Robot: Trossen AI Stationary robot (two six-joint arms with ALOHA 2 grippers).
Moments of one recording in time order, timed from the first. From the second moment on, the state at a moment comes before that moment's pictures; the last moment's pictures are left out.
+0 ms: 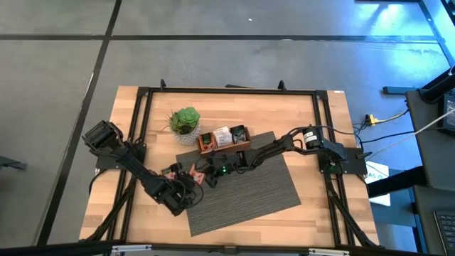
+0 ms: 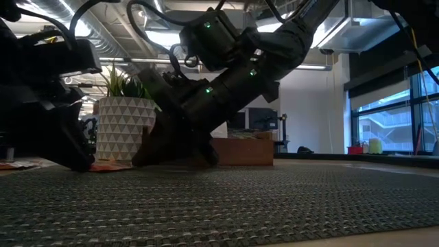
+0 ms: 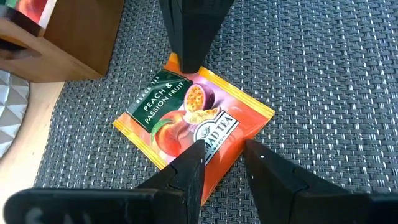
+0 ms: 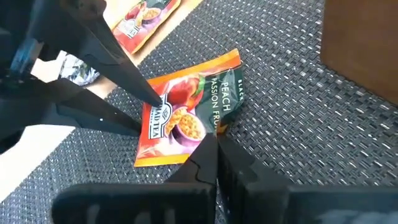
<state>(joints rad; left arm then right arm) -0.70 1.71 0.74 -0.37 -0.69 -0.91 0.12 2.28 1.38 0.26 0.04 0.64</state>
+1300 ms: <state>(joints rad) -0.90 1.36 0.77 -0.42 -0.97 -0.90 -0.05 1.77 1.05 0.35 -0.08 -0.18</state>
